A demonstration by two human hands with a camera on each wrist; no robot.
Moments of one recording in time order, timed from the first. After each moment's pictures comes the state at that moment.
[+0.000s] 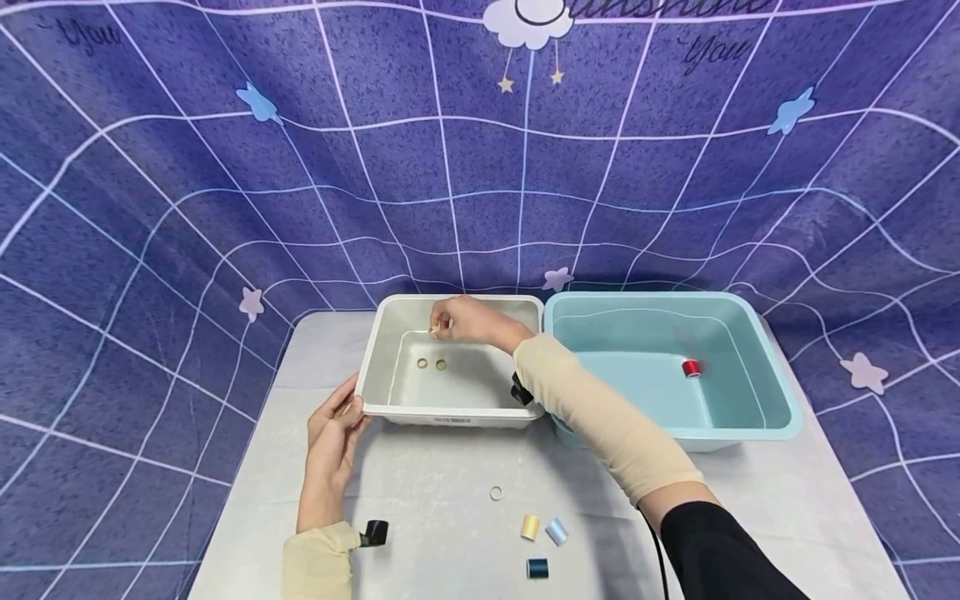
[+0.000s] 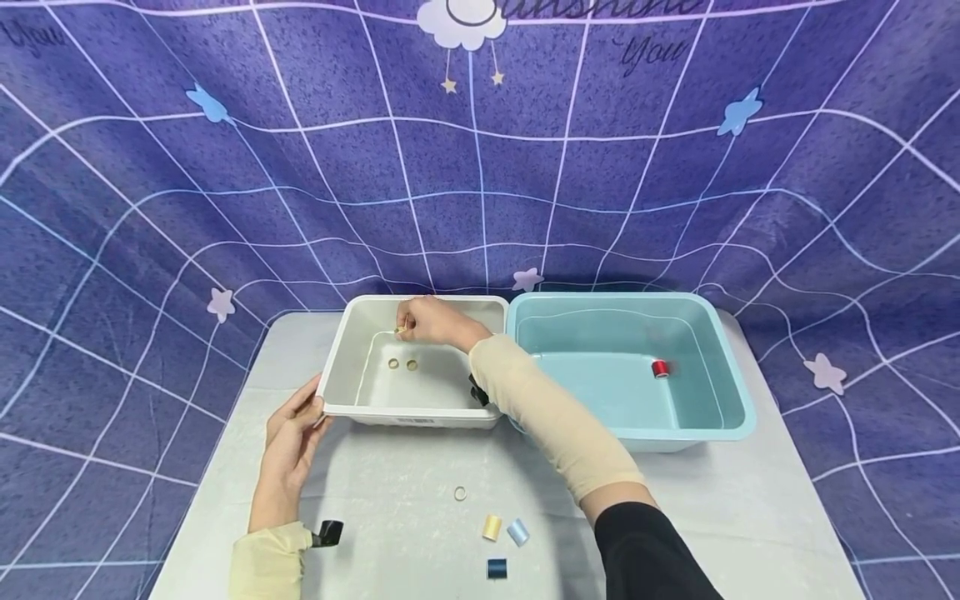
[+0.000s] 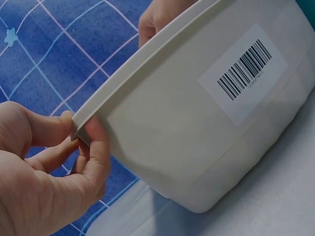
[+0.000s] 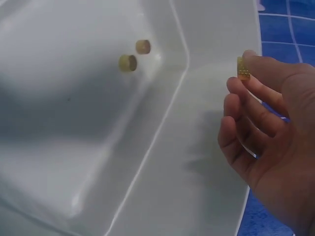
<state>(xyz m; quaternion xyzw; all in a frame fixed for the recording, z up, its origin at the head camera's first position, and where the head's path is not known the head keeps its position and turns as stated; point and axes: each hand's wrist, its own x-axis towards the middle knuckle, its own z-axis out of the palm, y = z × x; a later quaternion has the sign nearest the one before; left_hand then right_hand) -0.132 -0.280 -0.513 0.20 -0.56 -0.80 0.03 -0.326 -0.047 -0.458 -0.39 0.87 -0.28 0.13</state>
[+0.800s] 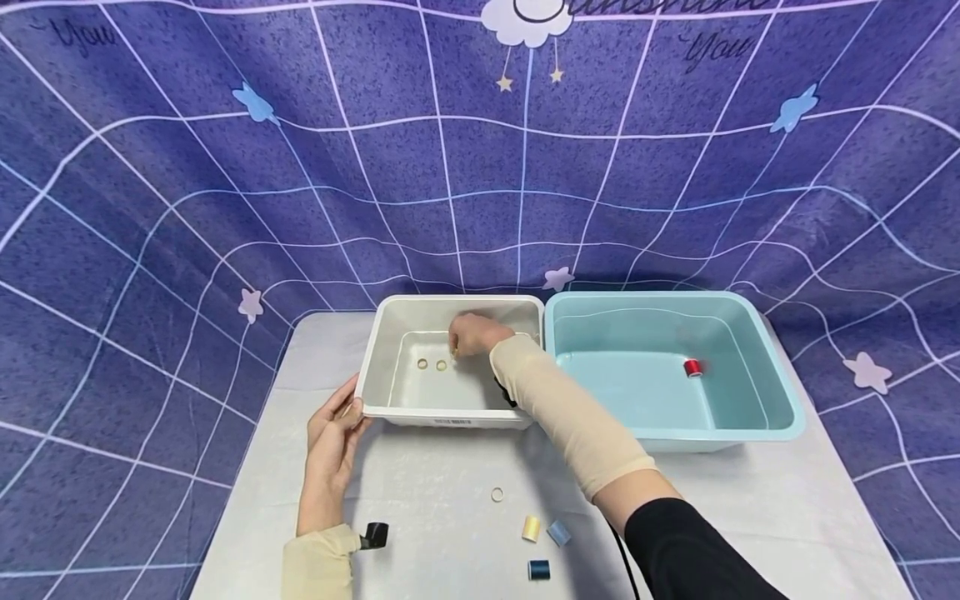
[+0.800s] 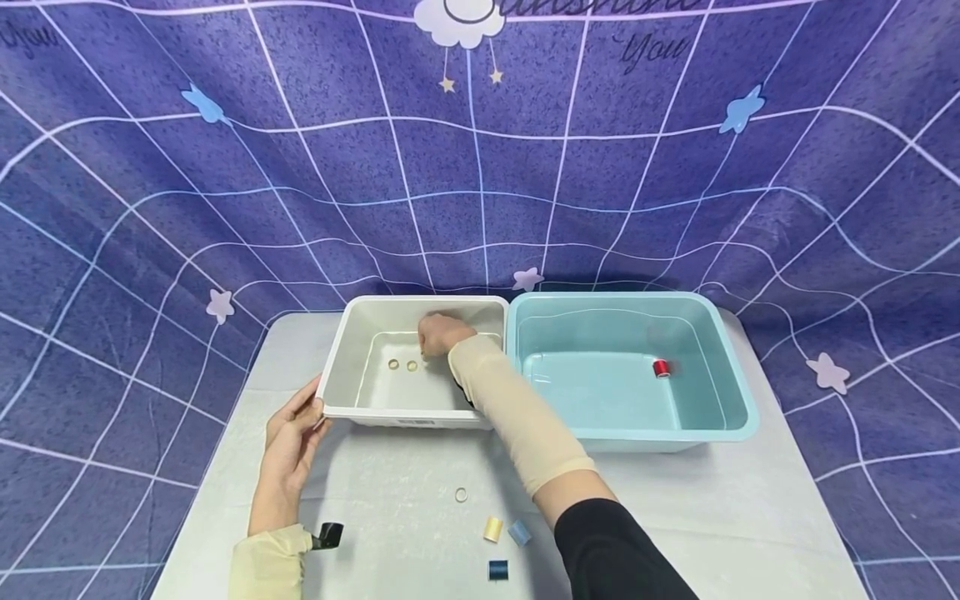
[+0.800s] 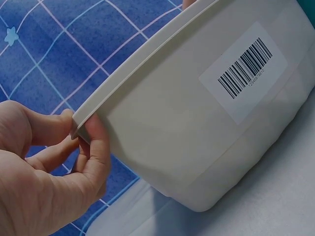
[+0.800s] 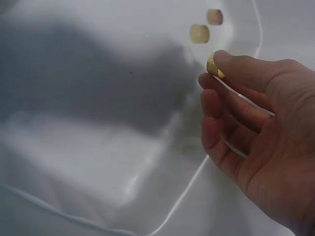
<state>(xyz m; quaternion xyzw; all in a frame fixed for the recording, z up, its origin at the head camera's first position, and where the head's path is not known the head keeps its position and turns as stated) -0.132 -0.279 -0.514 0.21 -0.56 -0.80 0.04 -0.334 -0.051 -0.498 -0.34 0.91 -0.13 0.20</state>
